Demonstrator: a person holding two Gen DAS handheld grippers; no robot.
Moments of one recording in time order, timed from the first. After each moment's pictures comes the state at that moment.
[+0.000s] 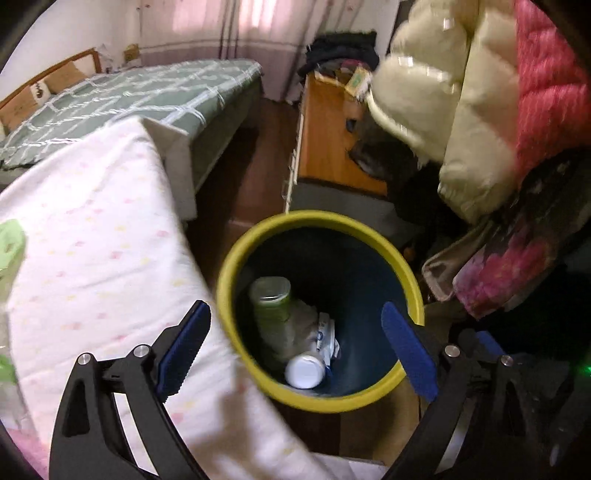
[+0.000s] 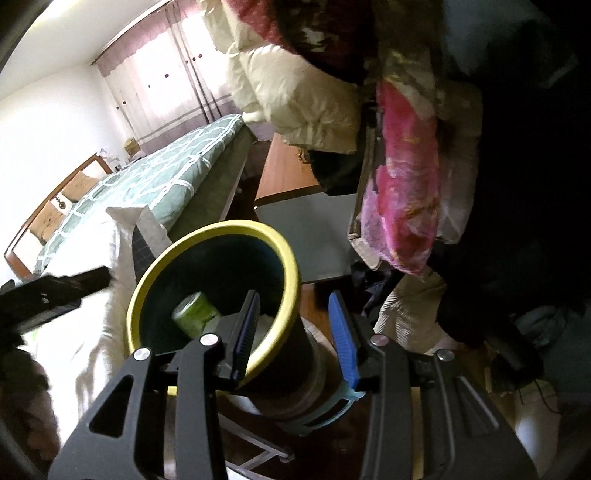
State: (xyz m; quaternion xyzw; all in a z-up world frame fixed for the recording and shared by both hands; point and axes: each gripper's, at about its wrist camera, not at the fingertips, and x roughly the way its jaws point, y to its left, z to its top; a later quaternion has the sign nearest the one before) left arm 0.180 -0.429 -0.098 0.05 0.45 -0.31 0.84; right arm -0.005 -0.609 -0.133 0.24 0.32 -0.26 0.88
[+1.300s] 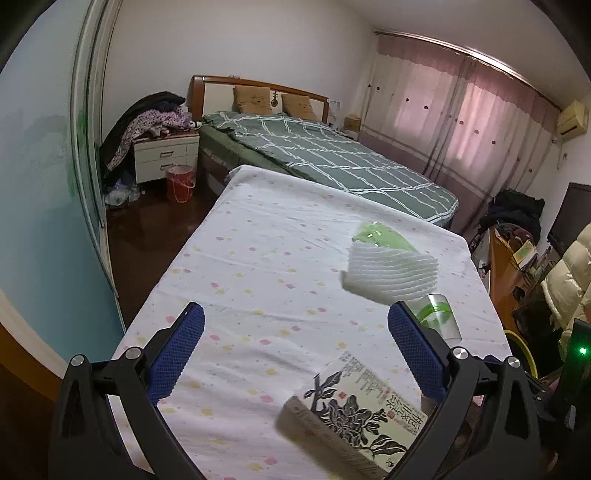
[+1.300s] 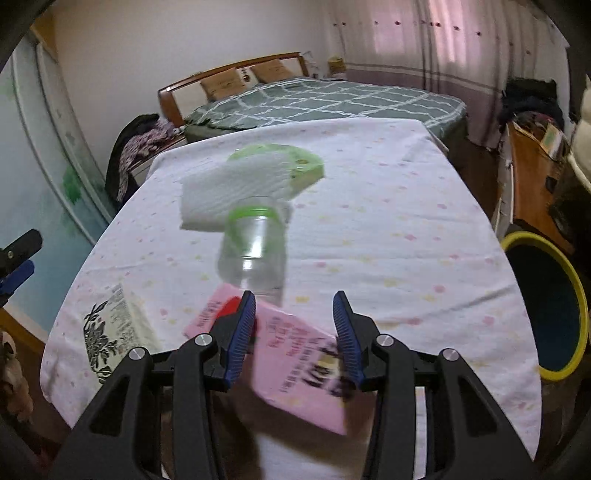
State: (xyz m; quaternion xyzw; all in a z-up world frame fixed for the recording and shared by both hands) left arm 0.091 0.060 -0.056 -0.14 0.32 0.03 0.94; right arm 0.117 -0.258 -0.096 0.04 0.40 0.09 0.91
